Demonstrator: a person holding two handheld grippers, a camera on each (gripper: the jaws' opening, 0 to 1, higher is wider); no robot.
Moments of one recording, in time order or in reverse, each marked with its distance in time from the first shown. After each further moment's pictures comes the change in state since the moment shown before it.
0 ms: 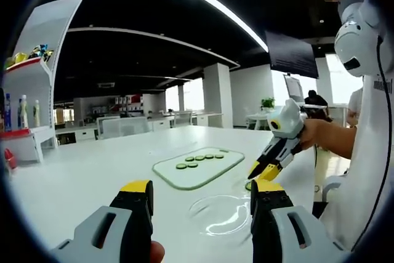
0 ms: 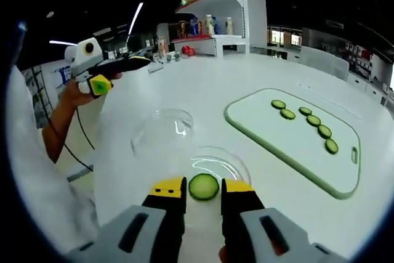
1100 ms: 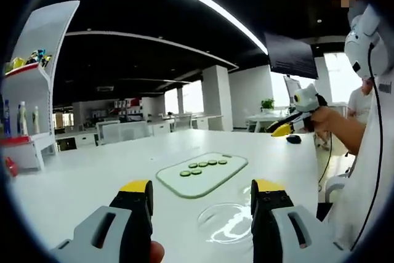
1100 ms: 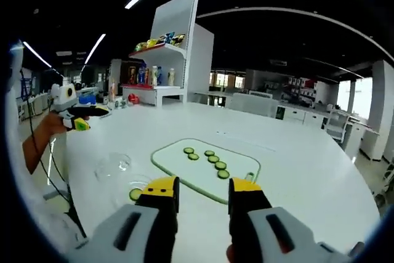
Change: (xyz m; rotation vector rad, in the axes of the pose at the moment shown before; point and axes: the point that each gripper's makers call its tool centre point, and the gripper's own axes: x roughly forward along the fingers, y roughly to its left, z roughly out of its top) left arm 0.004 0.012 0.017 0.020 -0.018 0.004; right arm -0.160 -0.089 0.042 0.006 -0.358 -0.473
